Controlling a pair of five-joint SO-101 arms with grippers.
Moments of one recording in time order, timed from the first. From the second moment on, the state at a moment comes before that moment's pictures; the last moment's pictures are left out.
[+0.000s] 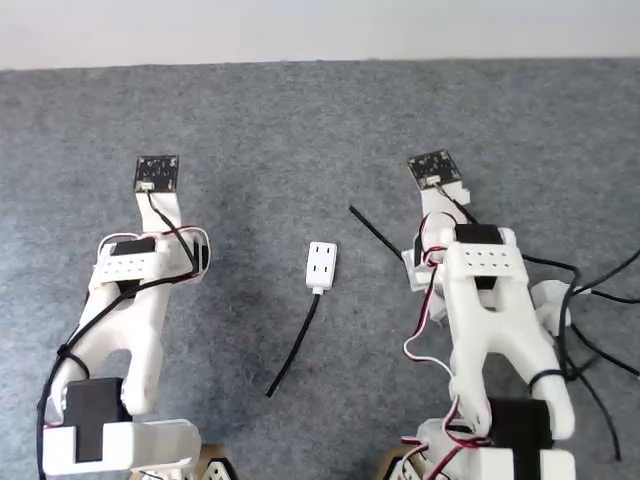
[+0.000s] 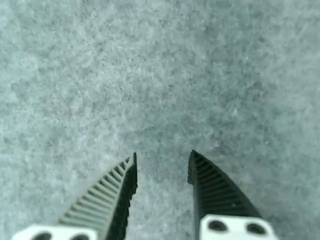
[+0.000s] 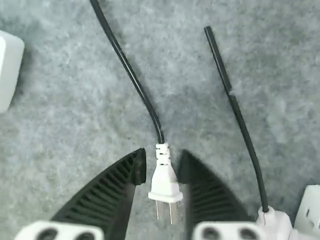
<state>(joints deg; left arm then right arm) -10.2 -3.9 43.2 40.9 1.6 -1.2 -11.6 36.0 56.4 14.6</state>
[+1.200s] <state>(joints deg) -10.2 -3.9 43.2 40.9 1.6 7.5 -12.9 42.8 58.2 32.0</state>
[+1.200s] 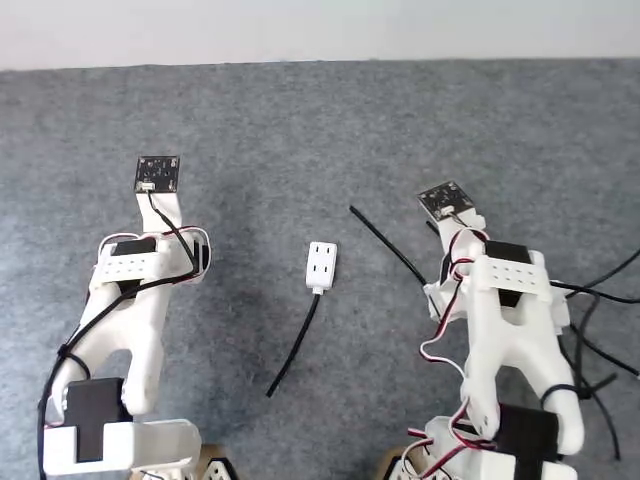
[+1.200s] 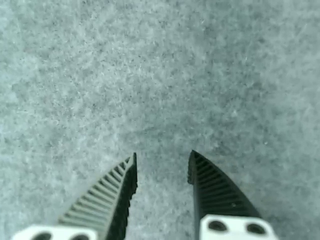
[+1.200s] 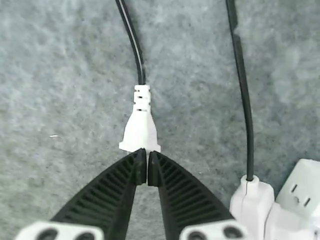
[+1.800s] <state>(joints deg) -10.2 -3.9 43.2 40.9 1.6 7.6 -17.4 36.6 61.9 33.6</state>
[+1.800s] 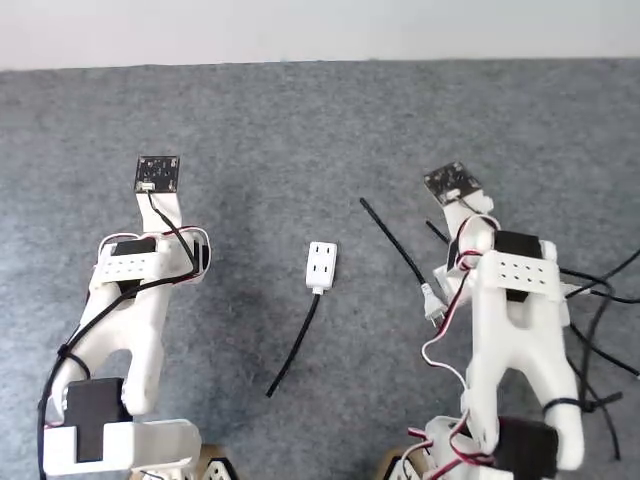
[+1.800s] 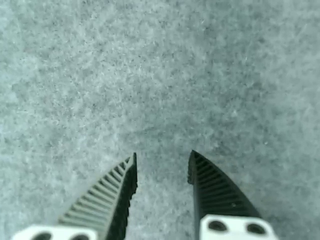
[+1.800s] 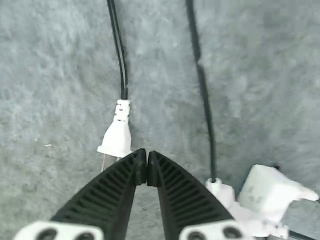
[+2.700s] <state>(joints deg) -10.2 -3.9 43.2 40.9 1.6 2.7 0.2 34.5 54.1 40.0</state>
